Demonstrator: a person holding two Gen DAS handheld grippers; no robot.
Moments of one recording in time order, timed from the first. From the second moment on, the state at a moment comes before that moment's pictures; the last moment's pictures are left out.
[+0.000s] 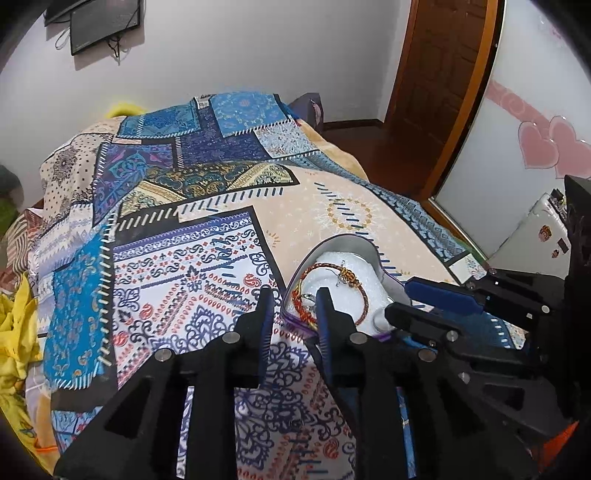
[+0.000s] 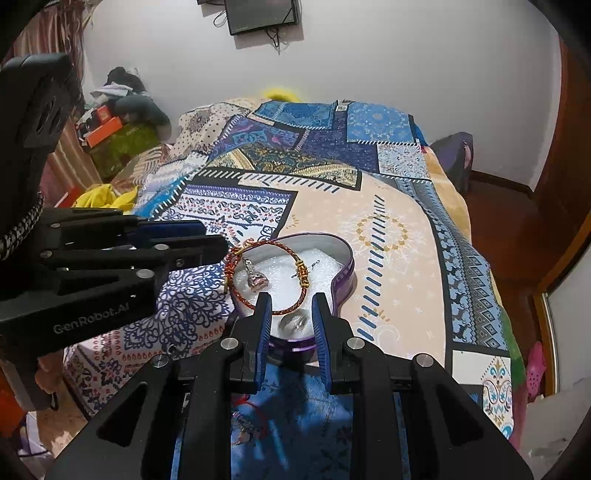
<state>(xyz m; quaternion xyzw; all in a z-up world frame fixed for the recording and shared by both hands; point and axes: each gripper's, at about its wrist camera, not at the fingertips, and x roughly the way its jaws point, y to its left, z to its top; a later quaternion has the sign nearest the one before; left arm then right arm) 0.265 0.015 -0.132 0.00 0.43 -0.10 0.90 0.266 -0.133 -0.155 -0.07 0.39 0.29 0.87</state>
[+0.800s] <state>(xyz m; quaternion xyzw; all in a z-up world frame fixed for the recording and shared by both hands) 0.182 0.037 -0.134 -0.02 0.45 -0.09 0.89 0.208 -0.148 -0.171 -0.08 0.40 0.27 0.87</state>
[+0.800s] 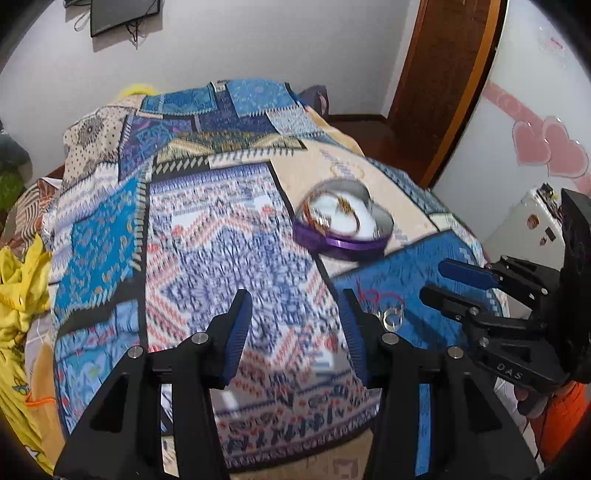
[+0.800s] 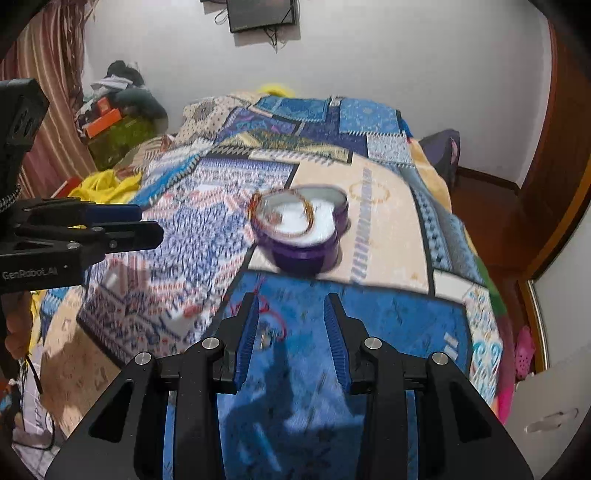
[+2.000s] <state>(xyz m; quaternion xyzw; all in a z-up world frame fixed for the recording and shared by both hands) 0.165 0.003 -0.175 0.00 0.48 -0.14 0.86 0.193 -0.141 -0.194 -0.12 0.43 0.31 0.84</state>
